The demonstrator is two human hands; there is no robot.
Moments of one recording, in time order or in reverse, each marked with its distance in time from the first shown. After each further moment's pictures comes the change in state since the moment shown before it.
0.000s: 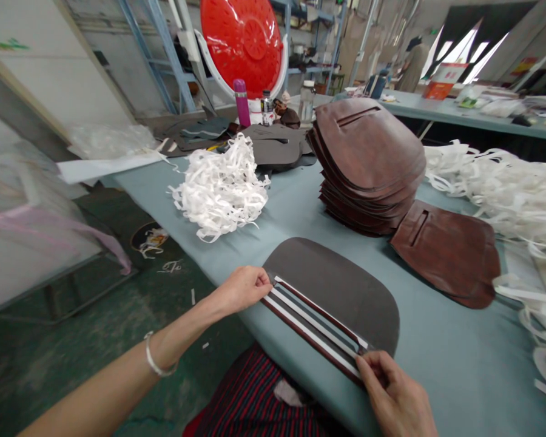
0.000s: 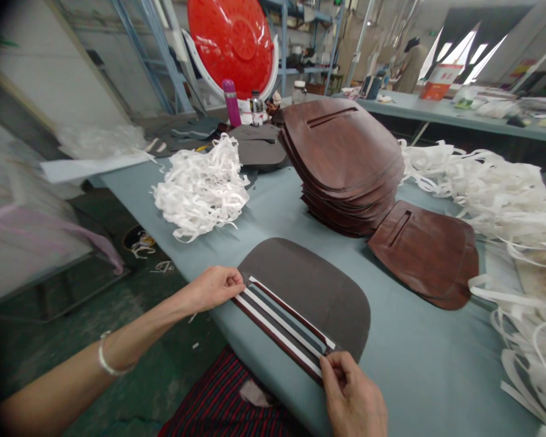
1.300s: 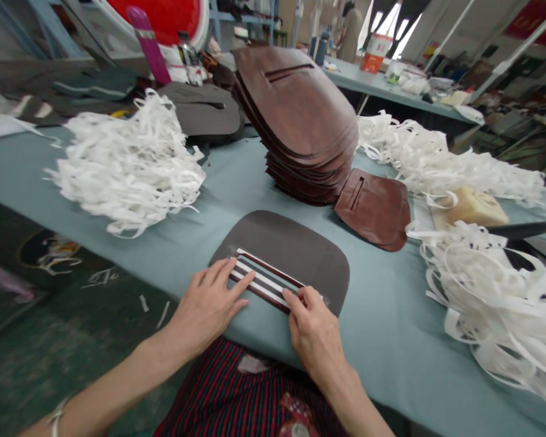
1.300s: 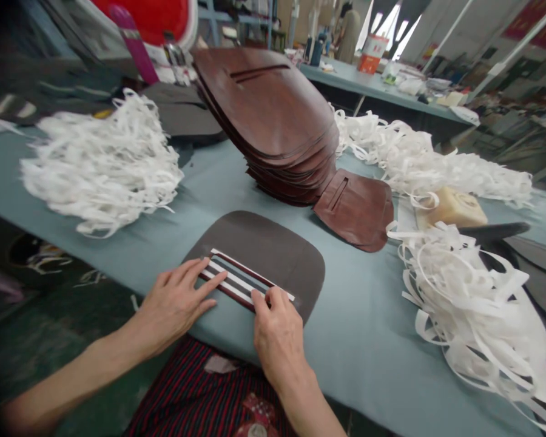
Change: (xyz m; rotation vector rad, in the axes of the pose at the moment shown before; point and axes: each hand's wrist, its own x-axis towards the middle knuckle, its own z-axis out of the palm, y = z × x) left_hand -0.036 0.018 0.052 0.707 0.268 0.531; right_hand 0.005 -0.051 0.015 -0.370 0.153 -0.325
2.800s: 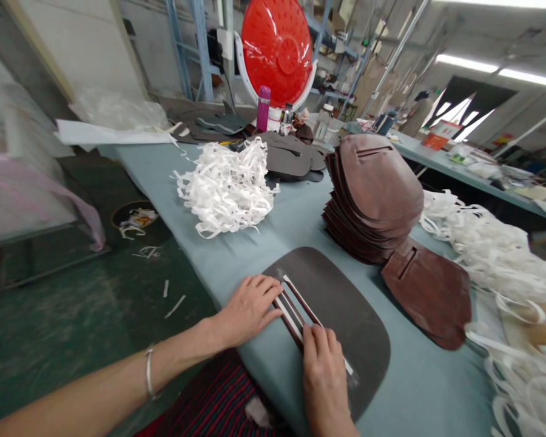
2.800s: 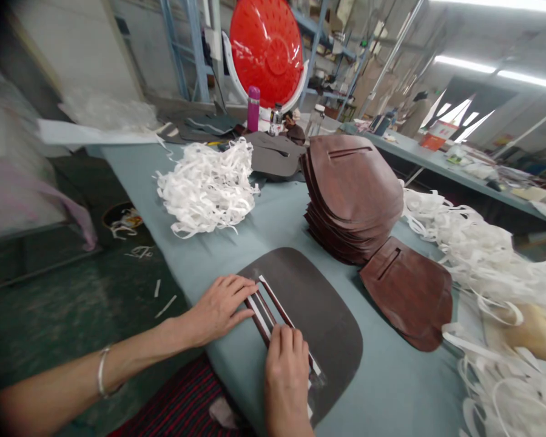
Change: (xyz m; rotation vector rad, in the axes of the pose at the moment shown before) left_hand 0.016 -0.021 0.002 -0.298 0.131 -0.152; right_hand 0.033 -0.007 0.031 -0.235 0.196 -0.441
